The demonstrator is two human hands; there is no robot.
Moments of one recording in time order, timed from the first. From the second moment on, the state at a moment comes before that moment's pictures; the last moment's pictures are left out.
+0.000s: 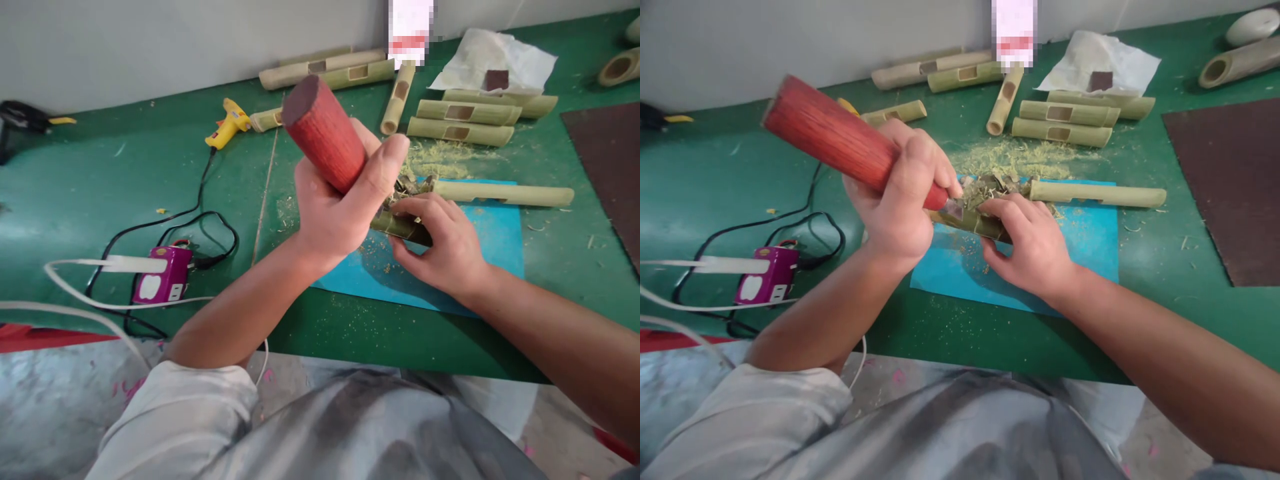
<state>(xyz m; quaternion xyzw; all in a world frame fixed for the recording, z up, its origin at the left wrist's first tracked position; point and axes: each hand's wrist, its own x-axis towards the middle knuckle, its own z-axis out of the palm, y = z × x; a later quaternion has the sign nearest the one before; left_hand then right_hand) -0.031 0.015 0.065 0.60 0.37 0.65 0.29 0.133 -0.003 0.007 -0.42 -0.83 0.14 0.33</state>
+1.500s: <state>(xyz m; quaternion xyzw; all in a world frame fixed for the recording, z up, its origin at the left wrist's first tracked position) -0.035 0.027 0.025 0.73 0.36 0.55 0.18 0.128 0.000 -0.004 -0.48 -0.83 0.13 0.26</state>
